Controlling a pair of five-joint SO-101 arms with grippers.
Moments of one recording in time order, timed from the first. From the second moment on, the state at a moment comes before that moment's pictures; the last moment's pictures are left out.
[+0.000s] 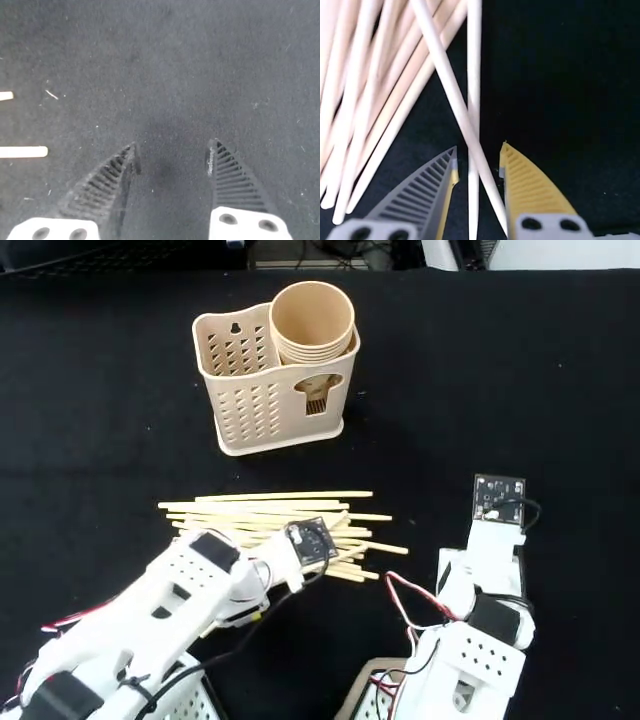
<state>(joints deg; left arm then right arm) 28.2 -32.2 67.1 58.0 -34.6 27.4 -80.4 90.3 55.2 18.9</state>
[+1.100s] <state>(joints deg) 28.3 -31.3 62.5 64.7 -34.3 27.4 -80.4 90.3 55.2 18.9</state>
